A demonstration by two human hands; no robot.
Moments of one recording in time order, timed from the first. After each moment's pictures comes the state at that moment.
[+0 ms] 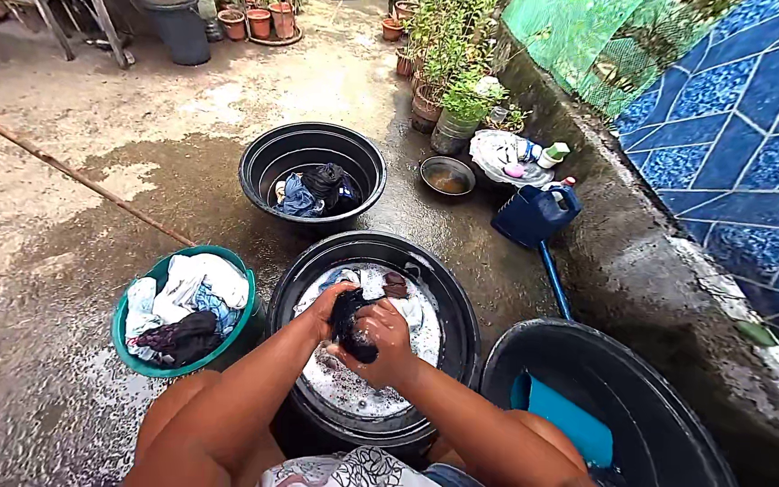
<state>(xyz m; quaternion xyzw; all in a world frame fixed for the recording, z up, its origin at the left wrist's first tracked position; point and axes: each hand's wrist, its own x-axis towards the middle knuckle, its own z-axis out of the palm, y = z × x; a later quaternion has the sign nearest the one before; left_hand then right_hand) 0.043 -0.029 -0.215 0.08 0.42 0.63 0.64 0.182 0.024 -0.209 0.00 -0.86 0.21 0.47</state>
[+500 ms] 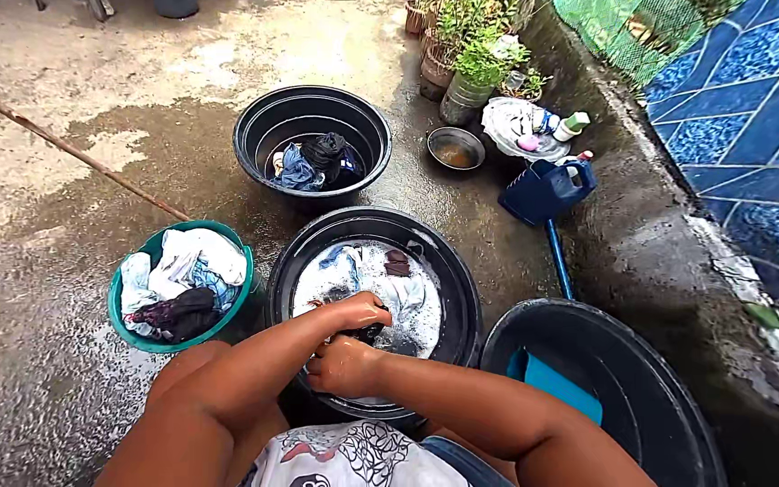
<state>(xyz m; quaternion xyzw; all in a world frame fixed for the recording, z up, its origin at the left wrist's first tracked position) 0.068 -0.012 -0.226 0.46 0.64 0.20 0.58 0.178 -0.016 -0.236 0.29 -0.95 0.11 -0.04</state>
